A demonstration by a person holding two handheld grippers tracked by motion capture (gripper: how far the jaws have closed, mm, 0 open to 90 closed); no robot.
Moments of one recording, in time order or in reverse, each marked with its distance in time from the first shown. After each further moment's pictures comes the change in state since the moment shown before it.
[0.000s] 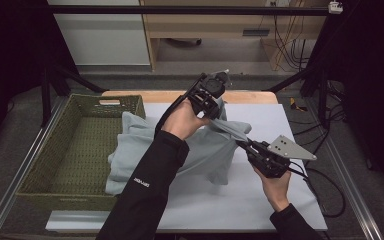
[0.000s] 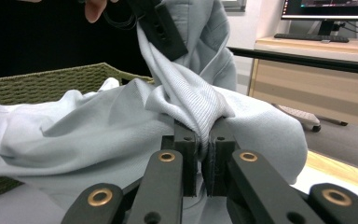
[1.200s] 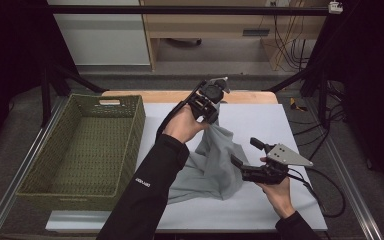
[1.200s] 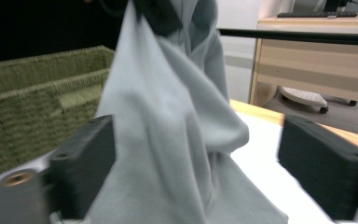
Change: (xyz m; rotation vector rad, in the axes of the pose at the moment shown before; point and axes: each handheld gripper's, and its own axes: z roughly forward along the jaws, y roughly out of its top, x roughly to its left) left arm 0.006 -0.008 0.026 0.014 -0.002 0.014; right arm -0.007 -0.034 -0.004 0.030 0.010 0.057
